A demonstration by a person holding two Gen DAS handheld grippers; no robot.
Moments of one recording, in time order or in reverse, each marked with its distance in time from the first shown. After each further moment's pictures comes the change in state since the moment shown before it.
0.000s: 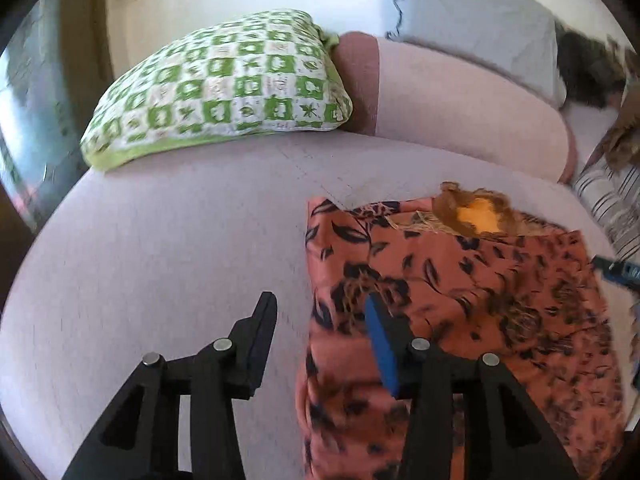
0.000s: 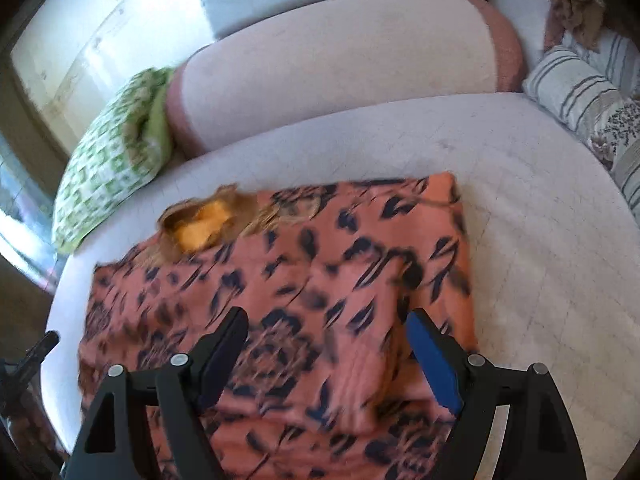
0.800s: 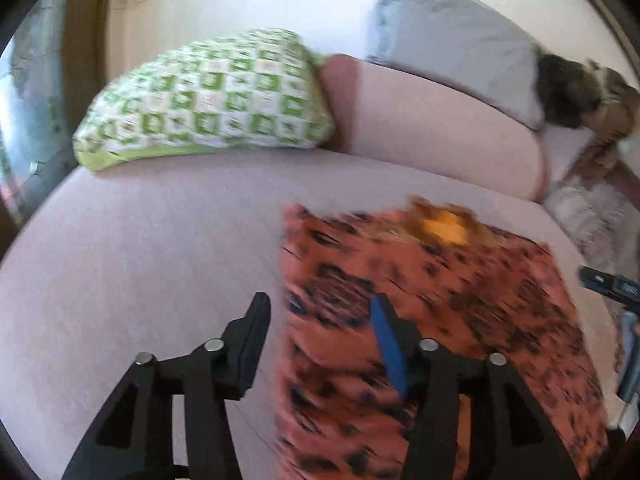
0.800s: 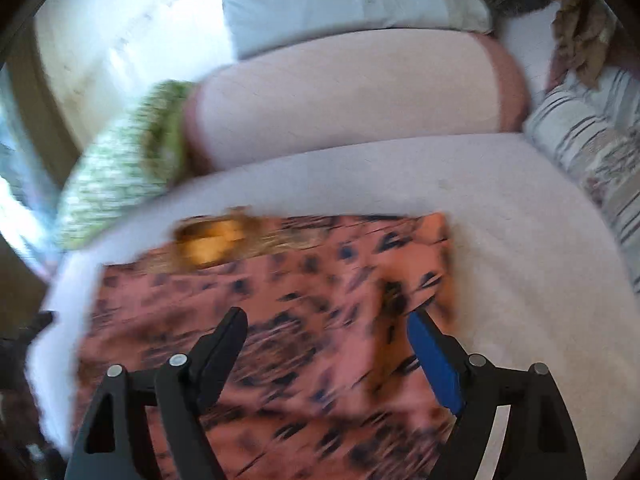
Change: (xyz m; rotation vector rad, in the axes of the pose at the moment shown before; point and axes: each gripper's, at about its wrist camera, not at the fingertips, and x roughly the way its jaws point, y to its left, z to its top) left arm -0.028 -0.006 -0.022 -0.044 -0.073 -0.140; right arm -0.023 0.015 -0.012 -0.086 -0.083 0.105
